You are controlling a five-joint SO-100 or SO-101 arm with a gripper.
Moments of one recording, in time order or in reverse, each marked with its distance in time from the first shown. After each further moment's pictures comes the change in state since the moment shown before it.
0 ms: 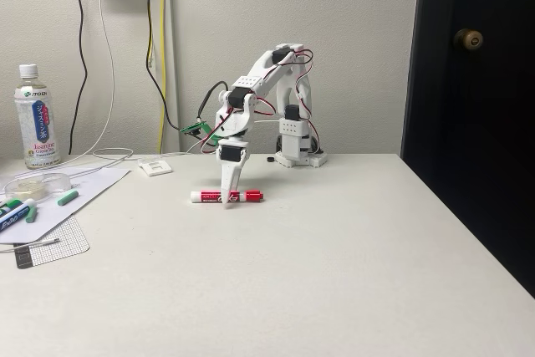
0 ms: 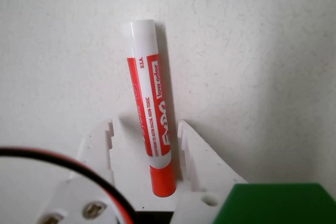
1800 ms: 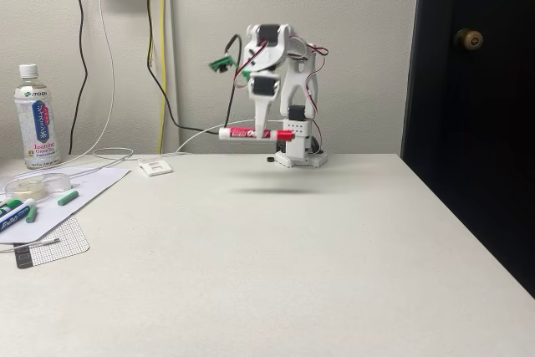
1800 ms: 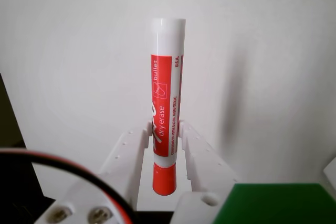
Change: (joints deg) arm -14.9 22.8 -22.6 37.7 9.3
